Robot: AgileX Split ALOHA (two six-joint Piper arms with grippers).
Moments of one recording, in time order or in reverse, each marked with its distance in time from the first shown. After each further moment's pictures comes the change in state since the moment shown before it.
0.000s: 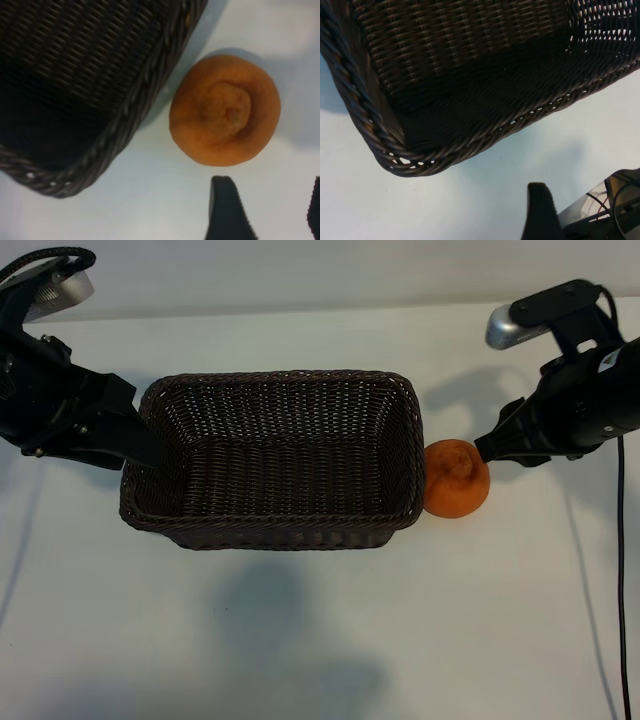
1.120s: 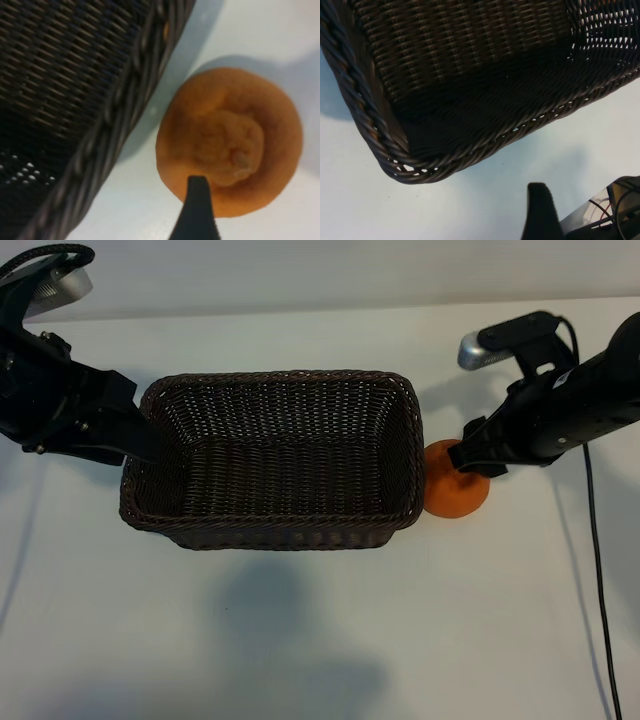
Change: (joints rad) left arm 0.000 0.000 0.000 0.000 -0.019 0.000; right arm 0.000 0.209 0.000 0.106 -0.154 -0.079
